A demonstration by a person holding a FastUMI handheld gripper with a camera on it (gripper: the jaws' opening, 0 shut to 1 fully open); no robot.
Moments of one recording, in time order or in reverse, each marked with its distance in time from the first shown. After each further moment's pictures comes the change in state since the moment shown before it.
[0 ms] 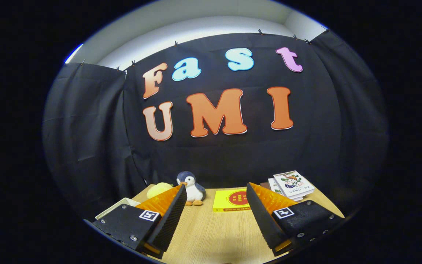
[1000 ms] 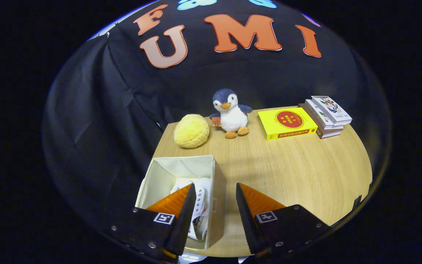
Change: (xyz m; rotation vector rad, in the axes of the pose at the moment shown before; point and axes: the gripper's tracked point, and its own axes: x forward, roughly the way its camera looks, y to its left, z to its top) arm 0.032 0.215 -0.163 0.119 0.657 -0.017
